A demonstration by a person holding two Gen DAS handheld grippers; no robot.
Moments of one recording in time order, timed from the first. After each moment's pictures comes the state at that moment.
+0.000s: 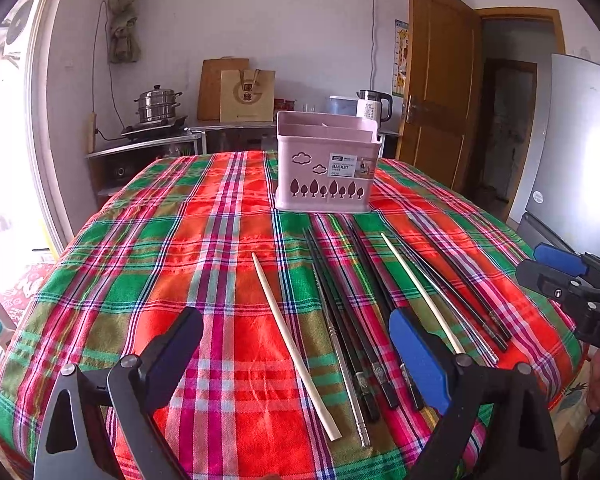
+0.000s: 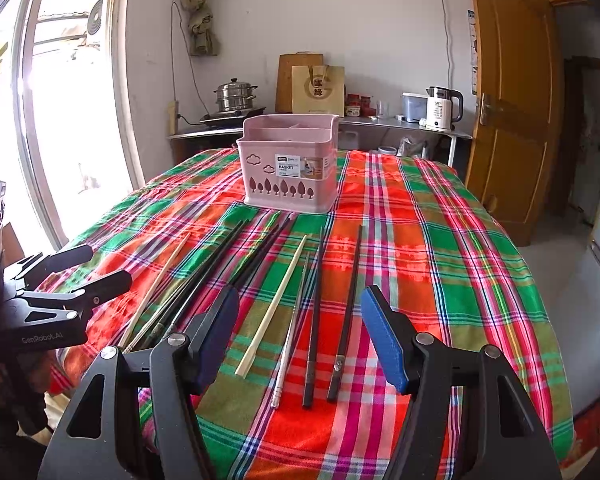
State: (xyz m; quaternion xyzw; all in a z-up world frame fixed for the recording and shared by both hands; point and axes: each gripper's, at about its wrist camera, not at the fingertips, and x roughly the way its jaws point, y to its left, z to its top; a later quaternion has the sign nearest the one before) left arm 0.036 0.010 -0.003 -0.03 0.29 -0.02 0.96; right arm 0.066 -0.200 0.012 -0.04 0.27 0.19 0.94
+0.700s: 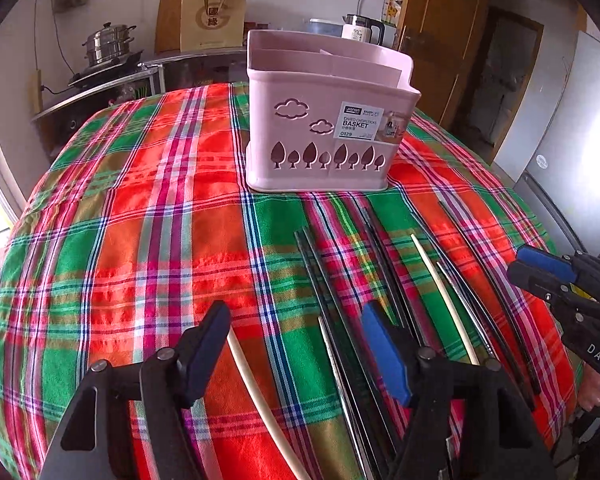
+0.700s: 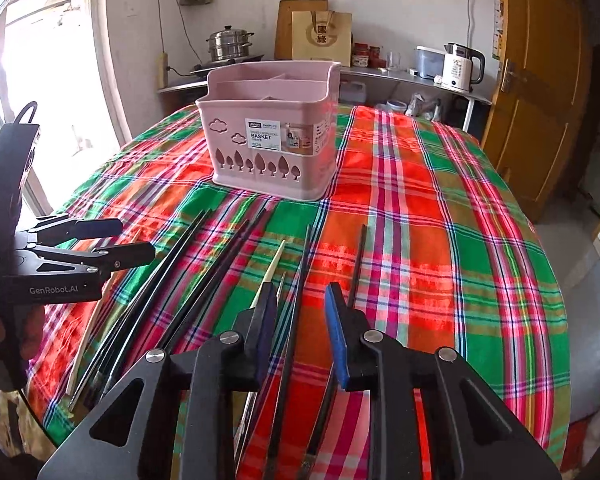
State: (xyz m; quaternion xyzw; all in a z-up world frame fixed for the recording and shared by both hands) left arm 0.187 0.015 -0.022 -0.02 0.44 -0.08 0.90; right arm 0.182 -0.178 -0.005 -0.07 0.37 0.19 0.90
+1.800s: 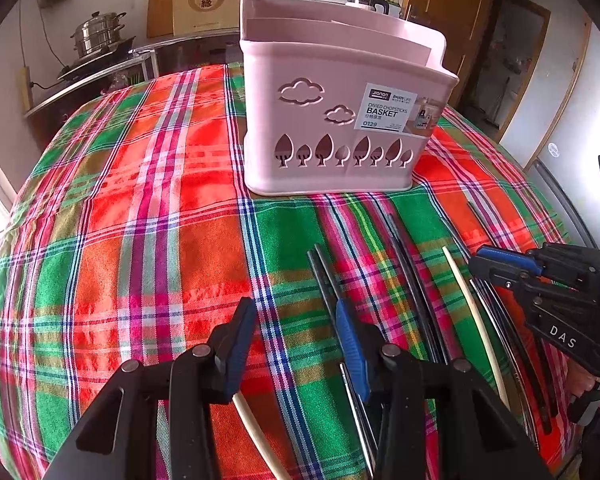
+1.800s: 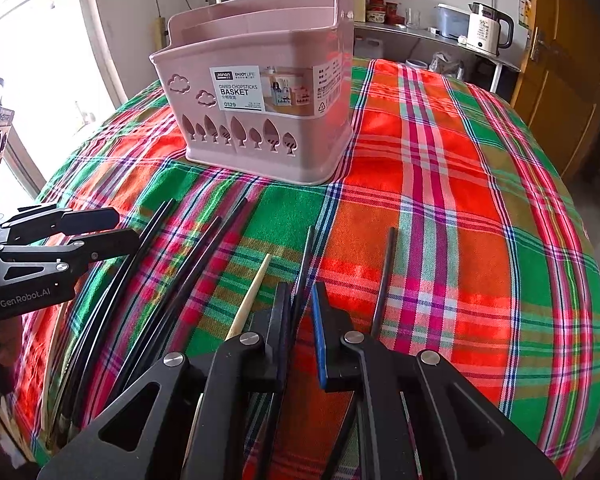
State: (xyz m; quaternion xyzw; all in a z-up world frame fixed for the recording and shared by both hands) left arm 0.228 0.017 -0.038 -0.01 0.47 -0.08 0.88; right arm 0.252 -0.158 -0.040 -0.08 0.45 0.21 0.87
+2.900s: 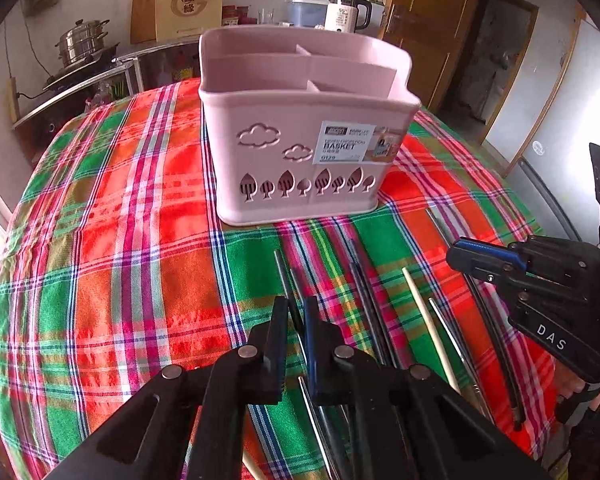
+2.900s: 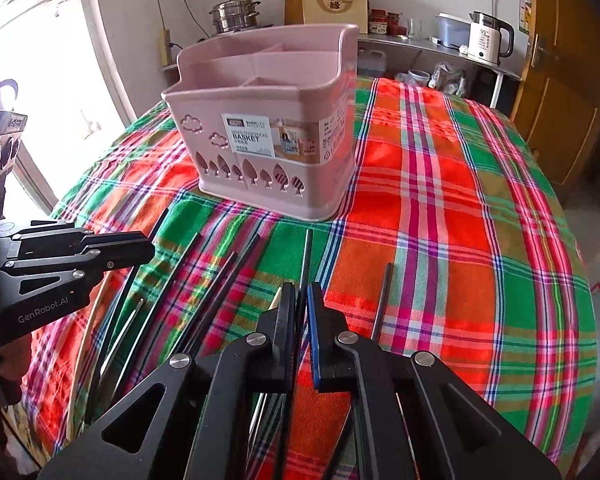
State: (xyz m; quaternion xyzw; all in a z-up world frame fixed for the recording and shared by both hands) left arm 0.233 0.005 -0.001 -0.01 0.47 -0.11 0.88; right arm 0.253 -0.158 -0.006 -0.06 0.43 0.22 0.87
